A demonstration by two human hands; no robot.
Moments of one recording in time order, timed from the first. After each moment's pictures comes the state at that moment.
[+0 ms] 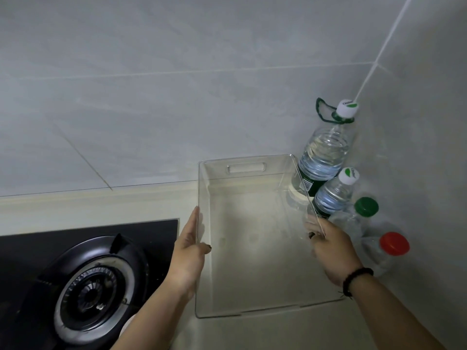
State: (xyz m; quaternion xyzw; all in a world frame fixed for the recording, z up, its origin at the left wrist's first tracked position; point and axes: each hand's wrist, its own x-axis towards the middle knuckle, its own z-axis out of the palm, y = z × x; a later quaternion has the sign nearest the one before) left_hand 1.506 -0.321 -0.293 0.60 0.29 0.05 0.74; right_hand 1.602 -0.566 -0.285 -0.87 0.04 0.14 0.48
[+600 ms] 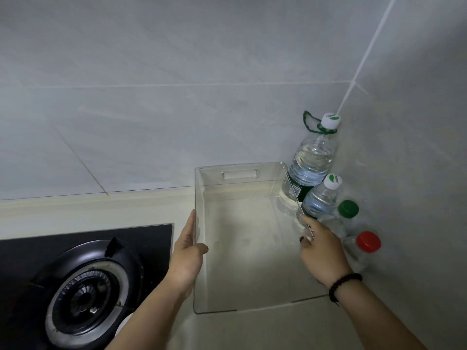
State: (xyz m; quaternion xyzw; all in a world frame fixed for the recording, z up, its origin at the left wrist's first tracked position) left_hand 1.504 -0.325 -0.285 0.64 0.28 0.03 0.72; right_hand 1.578 -0.561 -0.252 -0.93 -0.02 0.09 0.36
